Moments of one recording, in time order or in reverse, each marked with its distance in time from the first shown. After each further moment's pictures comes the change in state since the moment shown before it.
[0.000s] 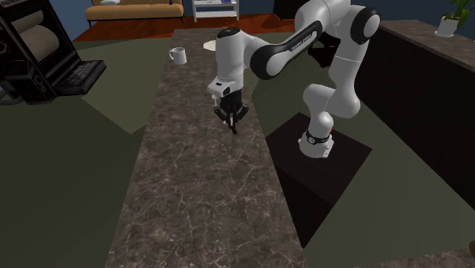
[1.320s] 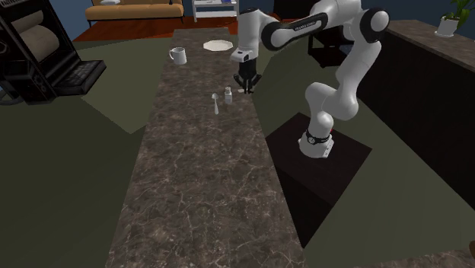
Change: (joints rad) arm -0.274 -0.419 -0.185 -0.232 -0.284 -0.135 -0.297
